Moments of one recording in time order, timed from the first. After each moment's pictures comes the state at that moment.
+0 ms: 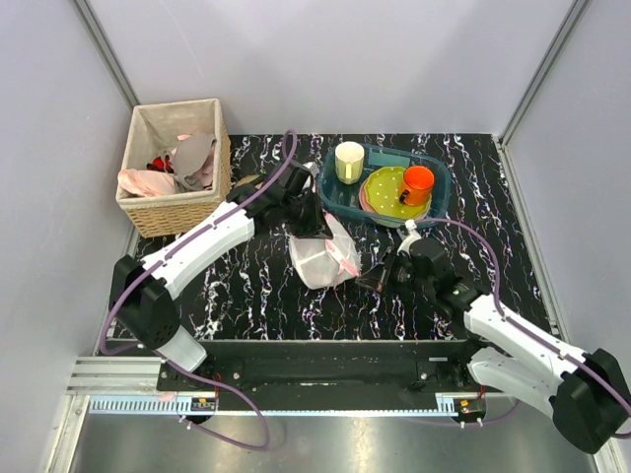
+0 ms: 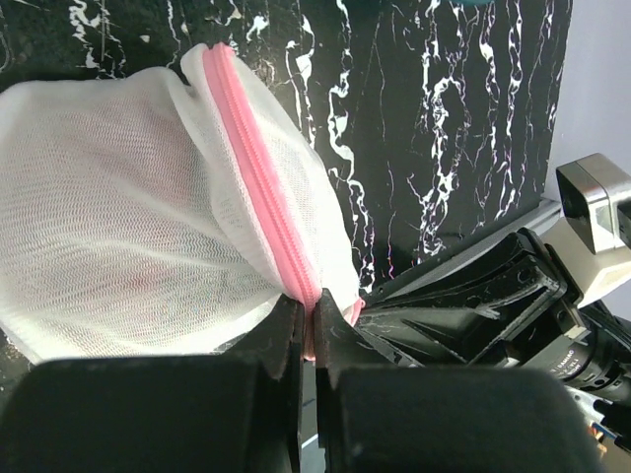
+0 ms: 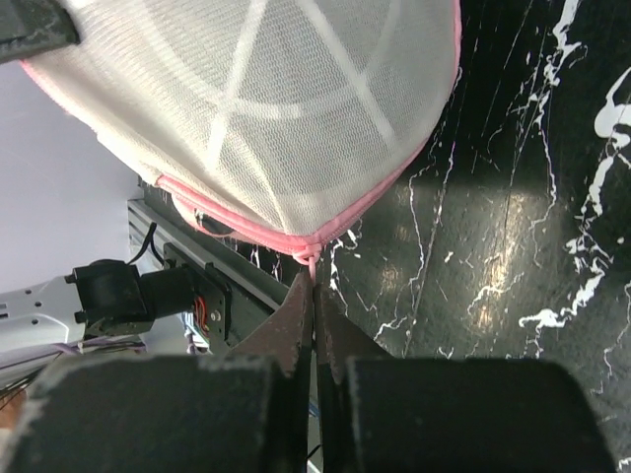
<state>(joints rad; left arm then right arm) -0.66 1.57 1.41 -0.68 0.24 -0.75 0.62 0.95 0.49 -0.08 -0.28 0.91</state>
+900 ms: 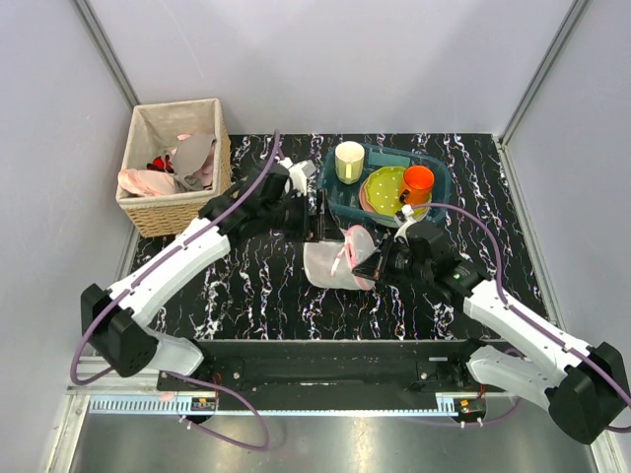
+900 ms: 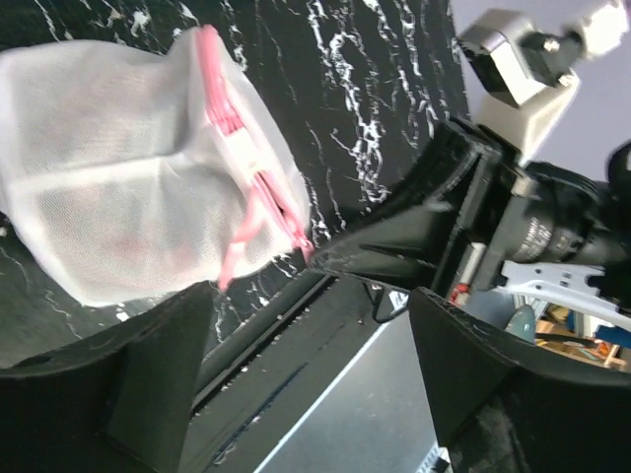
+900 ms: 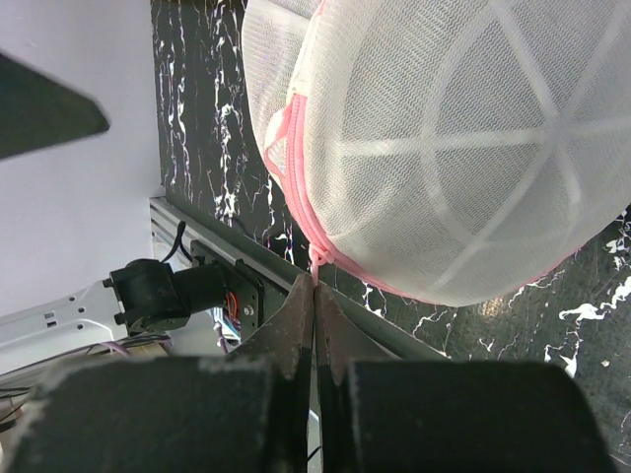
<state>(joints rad) -0.66 1.44 1.36 -0.63 0.43 -0.62 0.62 0.99 0.68 -0.26 -0.30 0.92</state>
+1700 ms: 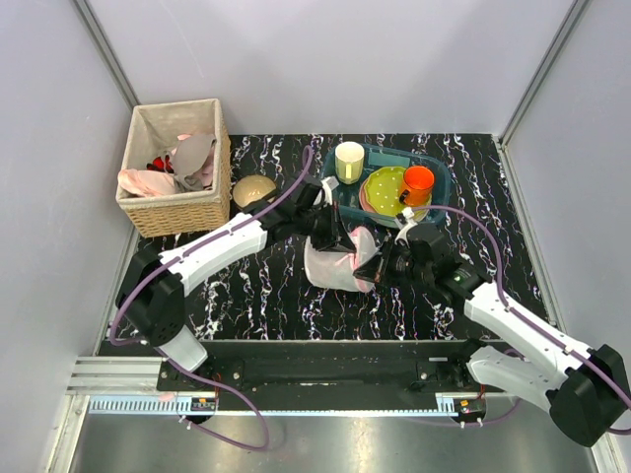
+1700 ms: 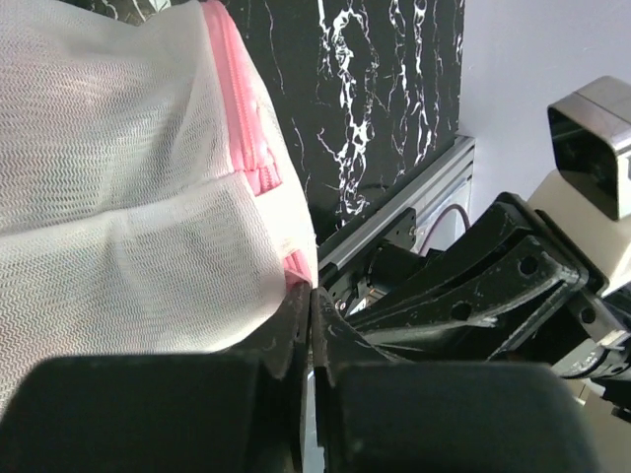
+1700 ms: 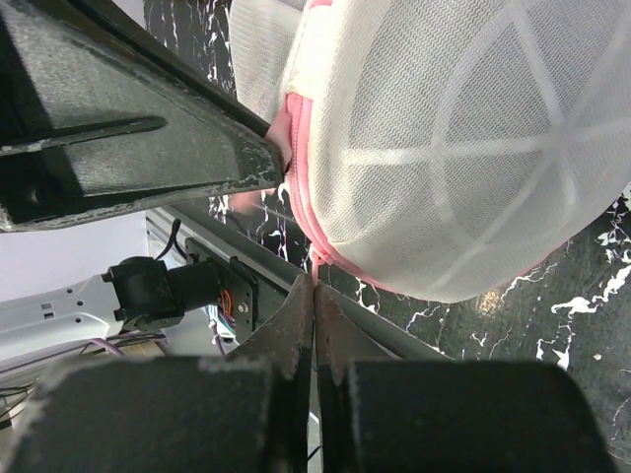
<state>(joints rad) -0.73 1.61 1.28 -0.41 0.46 -0.87 0.62 0.98 0.66 -0.26 -0.30 0.92</state>
